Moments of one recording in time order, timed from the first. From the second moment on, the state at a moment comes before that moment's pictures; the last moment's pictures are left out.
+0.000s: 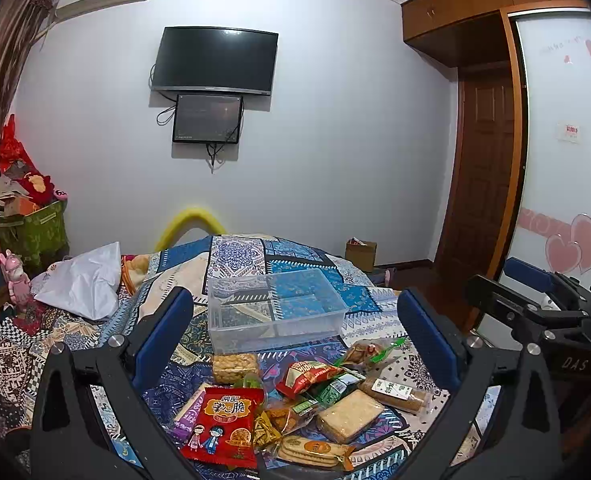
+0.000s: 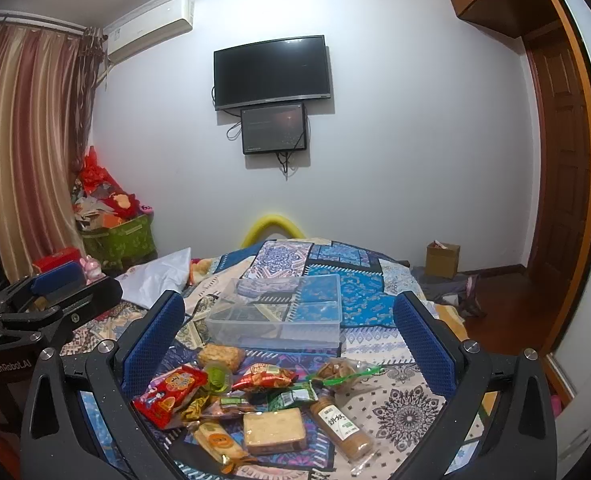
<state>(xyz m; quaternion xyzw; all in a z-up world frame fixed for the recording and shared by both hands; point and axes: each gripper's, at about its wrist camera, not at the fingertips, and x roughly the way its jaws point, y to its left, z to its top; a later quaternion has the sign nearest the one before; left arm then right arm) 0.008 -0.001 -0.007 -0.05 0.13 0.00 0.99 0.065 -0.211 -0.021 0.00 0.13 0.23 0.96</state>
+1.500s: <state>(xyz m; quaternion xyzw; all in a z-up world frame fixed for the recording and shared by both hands) 0.005 -0.004 -0.002 -0.04 0.13 -0.01 0.99 0.063 -0.213 -0.021 0.01 0.13 0.24 0.96</state>
